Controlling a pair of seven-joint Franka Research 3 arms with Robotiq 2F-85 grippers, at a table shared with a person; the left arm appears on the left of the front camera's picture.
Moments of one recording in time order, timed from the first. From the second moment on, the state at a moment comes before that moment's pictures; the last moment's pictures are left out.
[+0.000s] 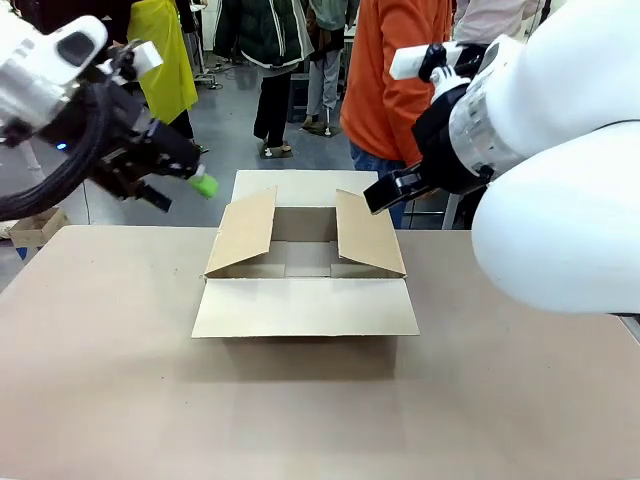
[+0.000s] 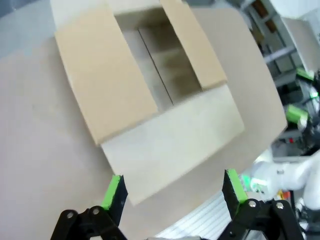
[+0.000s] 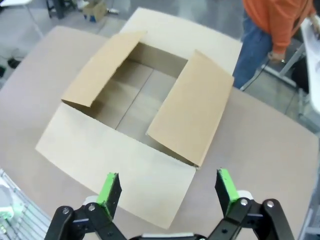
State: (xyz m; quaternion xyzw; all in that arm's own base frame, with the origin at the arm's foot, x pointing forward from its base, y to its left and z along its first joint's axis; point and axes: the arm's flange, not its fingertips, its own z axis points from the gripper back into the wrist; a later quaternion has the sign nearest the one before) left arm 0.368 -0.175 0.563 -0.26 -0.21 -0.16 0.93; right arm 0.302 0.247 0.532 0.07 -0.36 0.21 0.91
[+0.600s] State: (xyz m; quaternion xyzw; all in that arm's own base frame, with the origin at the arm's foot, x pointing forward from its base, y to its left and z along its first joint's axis) left arm 0.525 -0.270 0.516 -0.13 -0.11 -0.10 0.98; right arm 0.330 0.244 0.489 0.09 -0.30 0.18 0.93
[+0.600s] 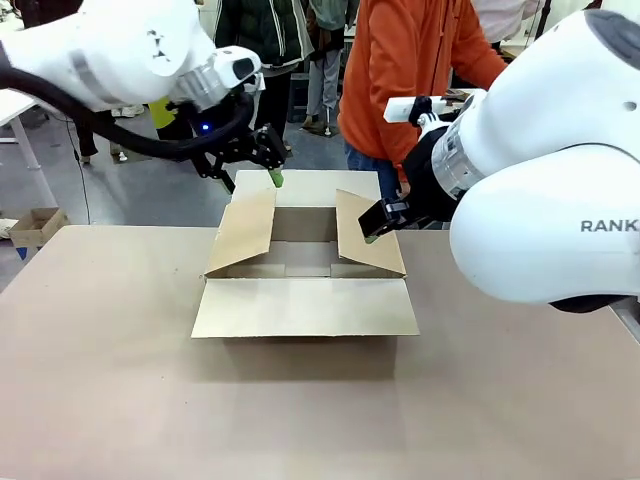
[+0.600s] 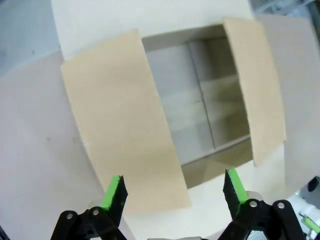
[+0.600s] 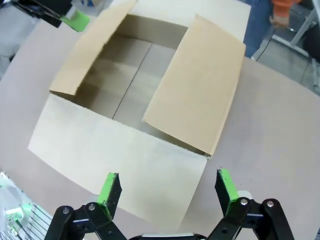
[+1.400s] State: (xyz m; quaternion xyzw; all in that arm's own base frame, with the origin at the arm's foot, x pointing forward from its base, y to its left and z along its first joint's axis) left arm 0.523 -0.301 0.496 -0.05 -0.05 -0.08 0.99; right arm 0.327 0.245 0.493 0.09 -0.31 0.18 0.93
